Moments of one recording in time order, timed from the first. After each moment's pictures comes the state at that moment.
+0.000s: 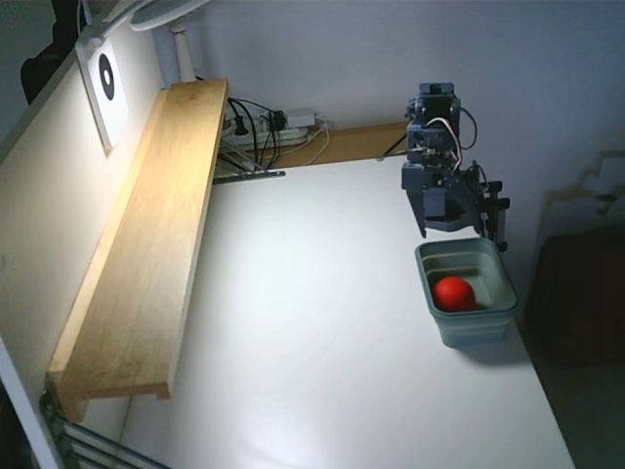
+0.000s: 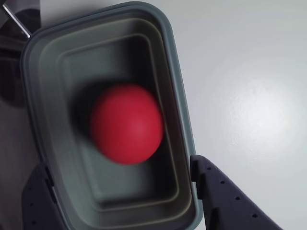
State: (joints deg) arm -52.4 80.2 53.0 89.8 -90.2
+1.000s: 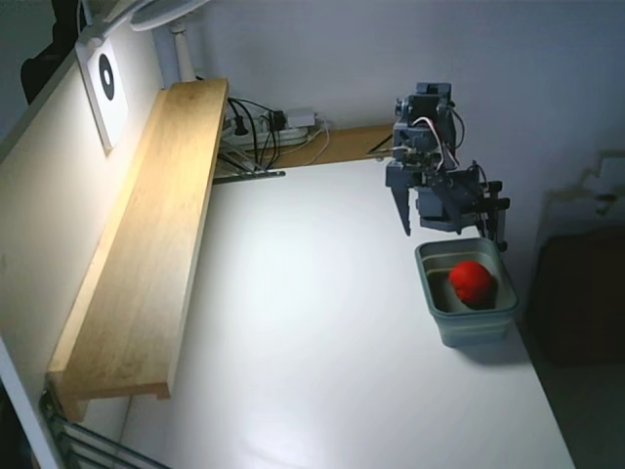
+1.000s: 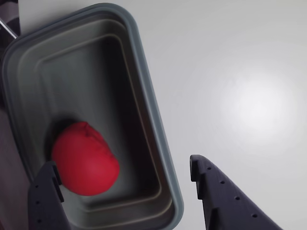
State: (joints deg) arm -46.8 81.1 53.1 90.5 -90.2
